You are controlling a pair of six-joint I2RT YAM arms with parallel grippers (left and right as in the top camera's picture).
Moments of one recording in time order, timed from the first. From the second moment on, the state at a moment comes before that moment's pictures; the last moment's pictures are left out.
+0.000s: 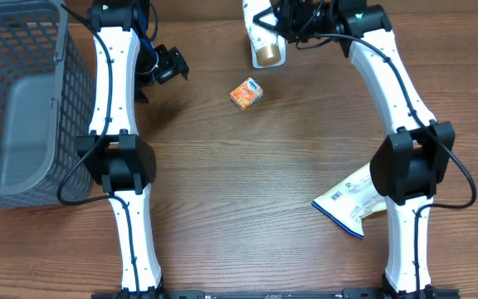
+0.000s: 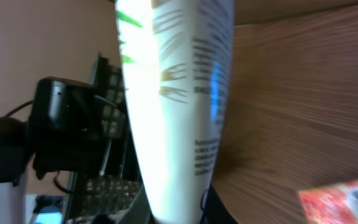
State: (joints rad) left arm 0.01 2.51 2.68 -1.69 0.13 -0.54; right arm 0.23 2.37 2.33 -0.55 -0.95 0.64
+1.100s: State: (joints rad) left arm 0.01 2.51 2.68 -1.69 0.11 -0.52; right arm 0.11 2.61 2.33 -0.16 -1.22 1.12
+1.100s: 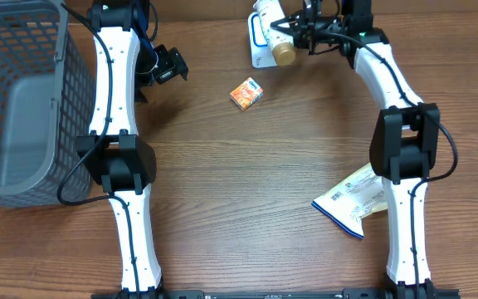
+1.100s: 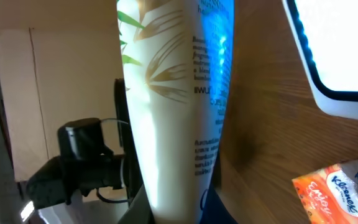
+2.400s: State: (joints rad) left arm 0.01 2.51 2.68 -1.69 0.11 -0.52; right arm -0.76 2.33 2.19 -1.22 -0.04 0.51
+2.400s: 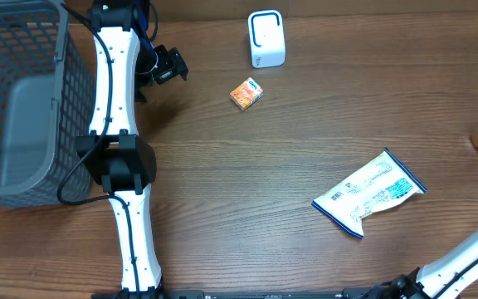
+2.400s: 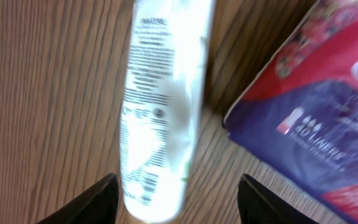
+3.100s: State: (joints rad) left arm 0.01 2.51 2.68 -1.69 0.11 -0.51; right arm -0.31 2.19 2.21 -1.64 -0.52 0.27
